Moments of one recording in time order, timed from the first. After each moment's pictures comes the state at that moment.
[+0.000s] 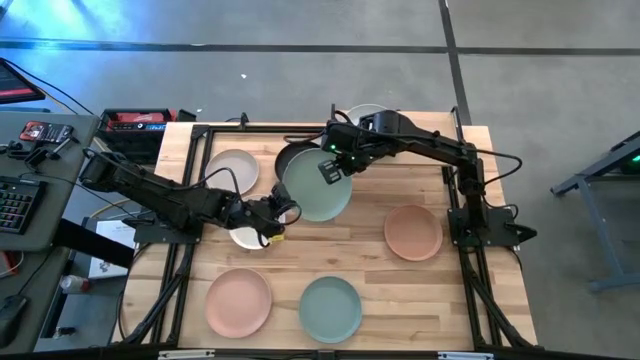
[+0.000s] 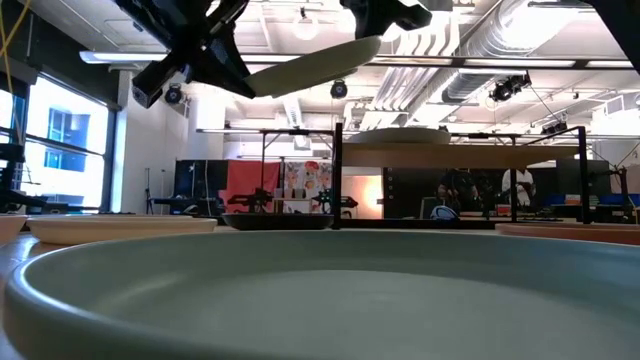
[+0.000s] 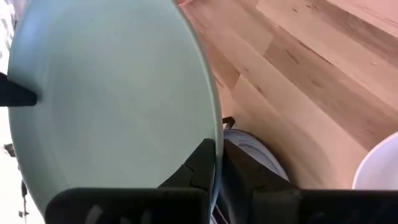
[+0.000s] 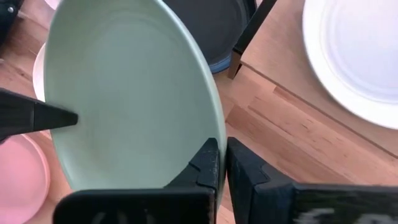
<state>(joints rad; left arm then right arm) -0.23 1.26 0.81 -0.24 -0.61 1.09 -0.13 1.99 2.34 -1.57 0.15 0.86</state>
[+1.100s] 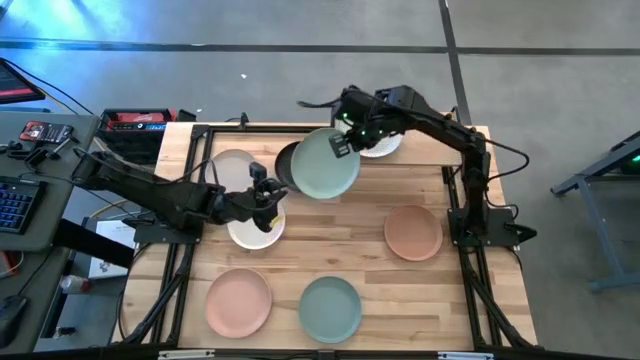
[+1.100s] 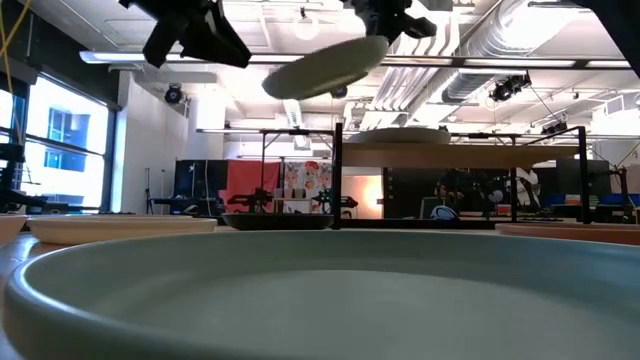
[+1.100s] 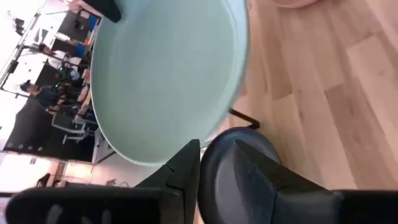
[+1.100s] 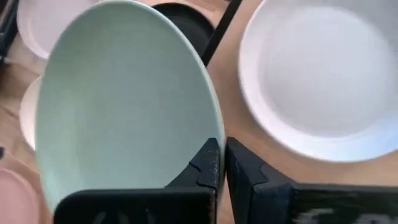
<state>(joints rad) -0.23 1.13 0.81 -0.24 -0.77 0.60 -0.29 1.95 2.34 -1.57 0.15 0.77</state>
